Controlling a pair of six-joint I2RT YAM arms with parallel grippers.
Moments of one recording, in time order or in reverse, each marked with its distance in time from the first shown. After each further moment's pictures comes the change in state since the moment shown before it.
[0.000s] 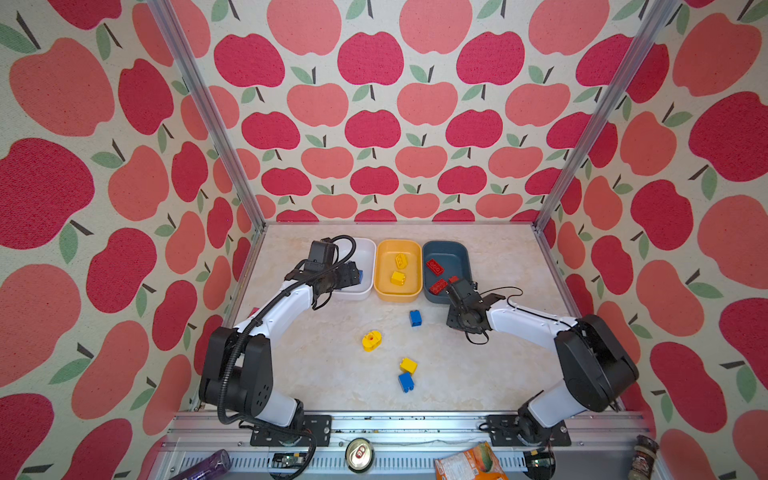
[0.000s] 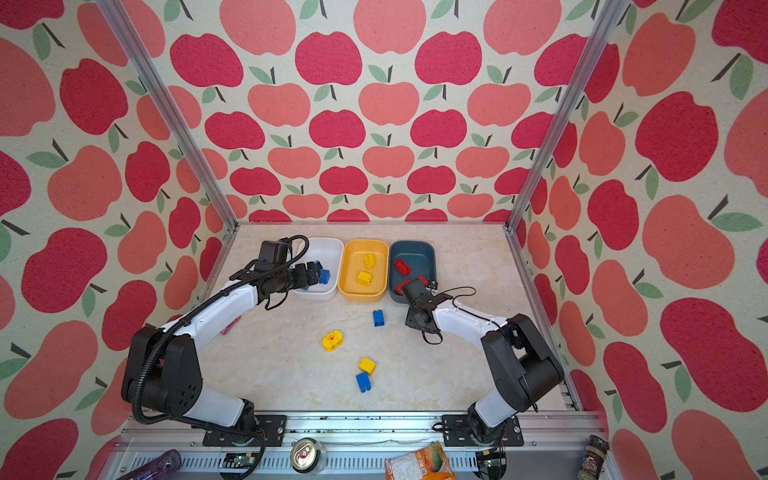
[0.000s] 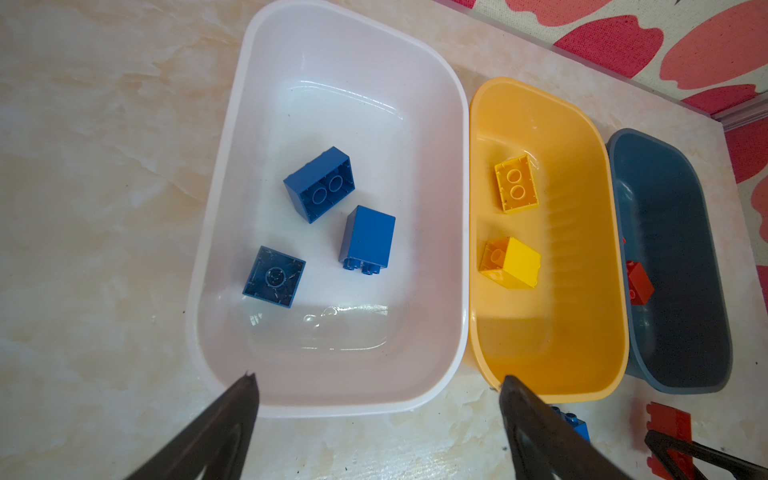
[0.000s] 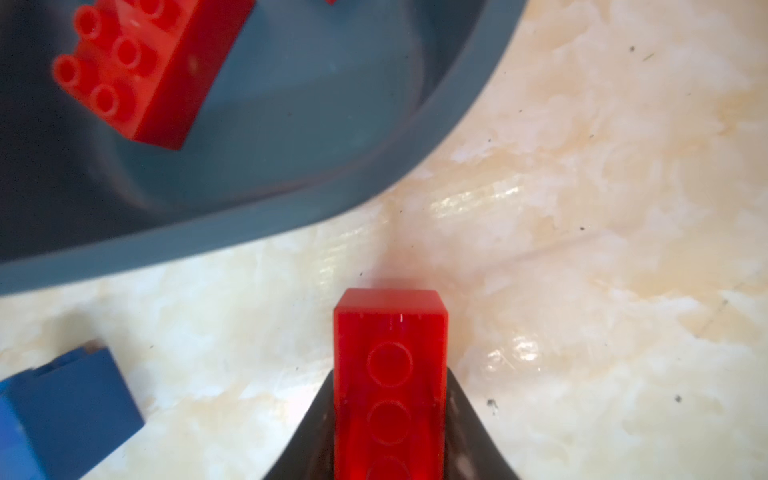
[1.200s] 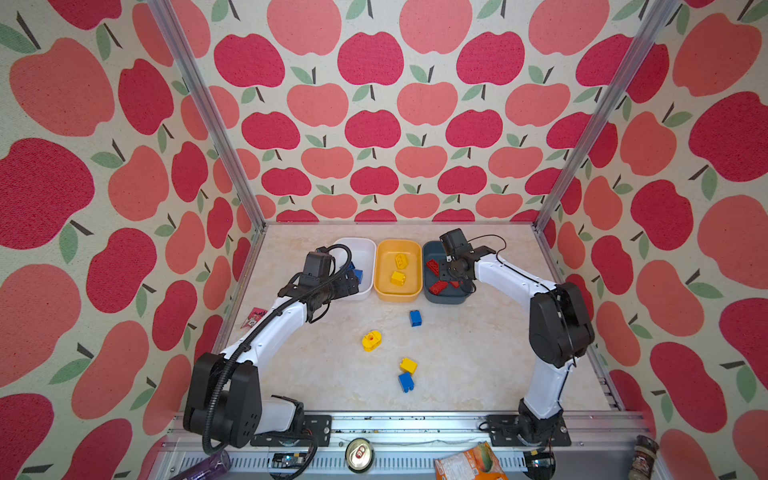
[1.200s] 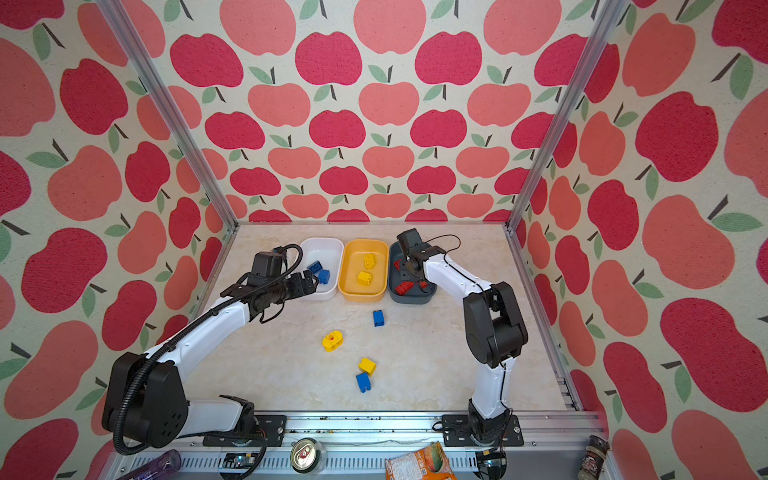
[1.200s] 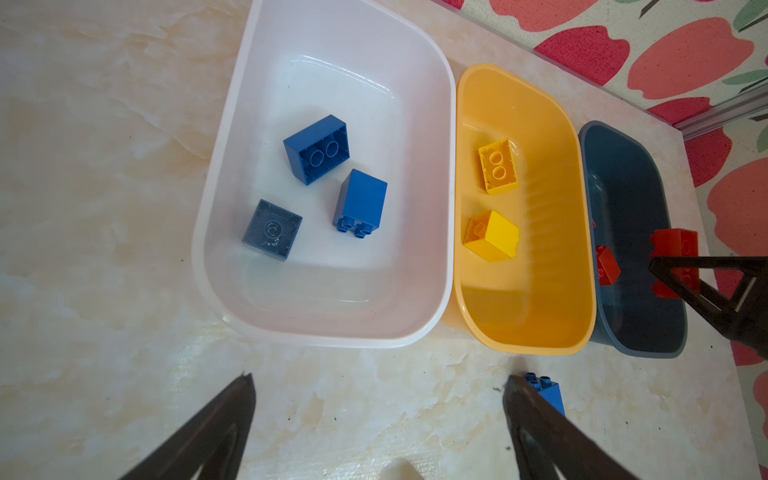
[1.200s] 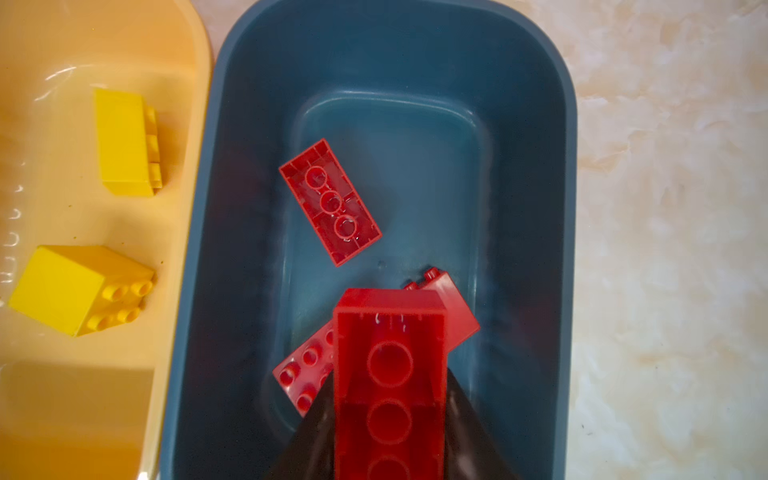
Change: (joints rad) left arm -0.018 -0.162 -0.144 0.023 0.008 -0.062; right arm -0.148 0.366 0.606 -0.094 -0.001 -0.475
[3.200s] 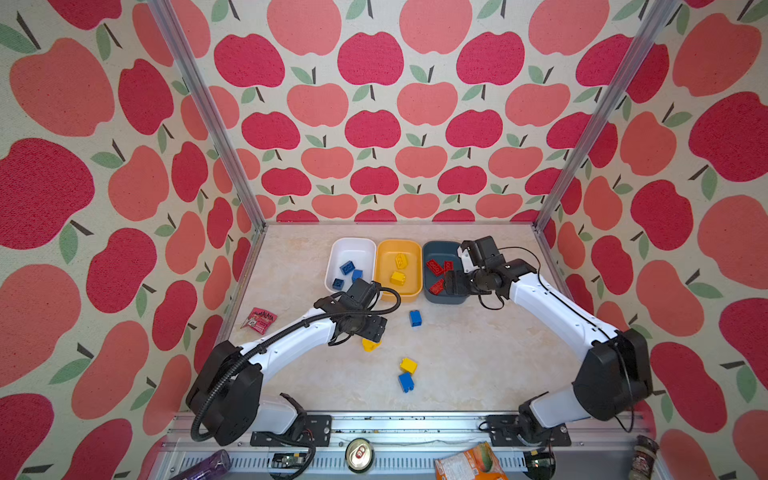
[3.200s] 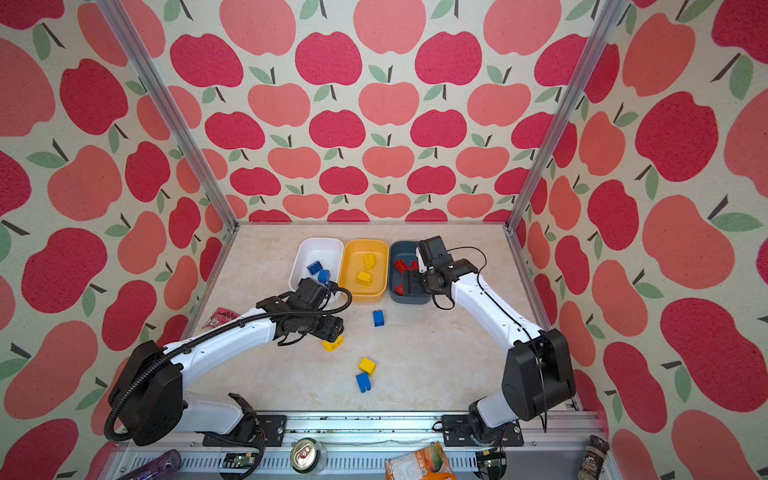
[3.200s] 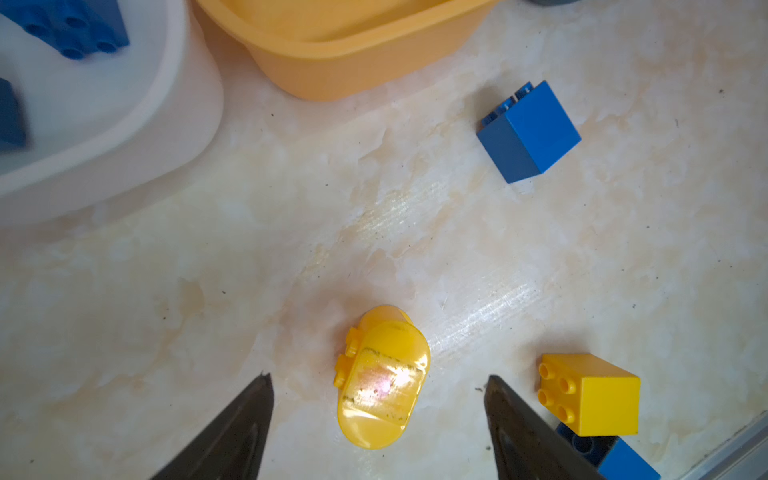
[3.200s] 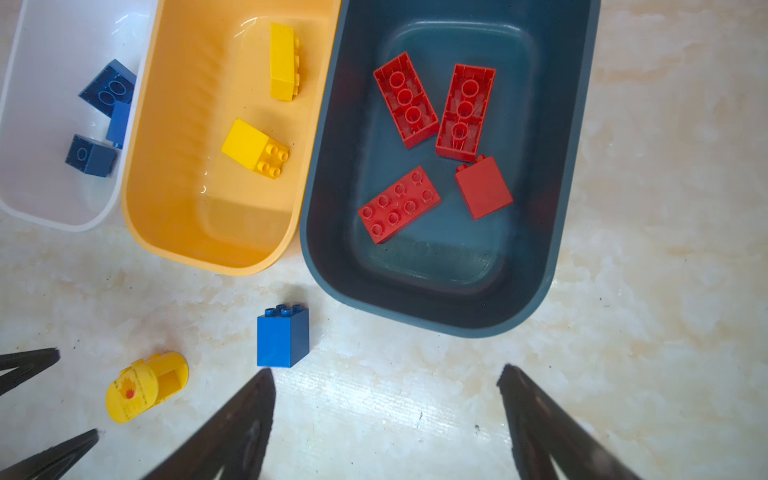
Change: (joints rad) left arm -0.393 0.060 -0.024 -0.243 -0.081 0.277; right arm -0.009 -0.430 -0.259 -0.118 -0.269 0.012
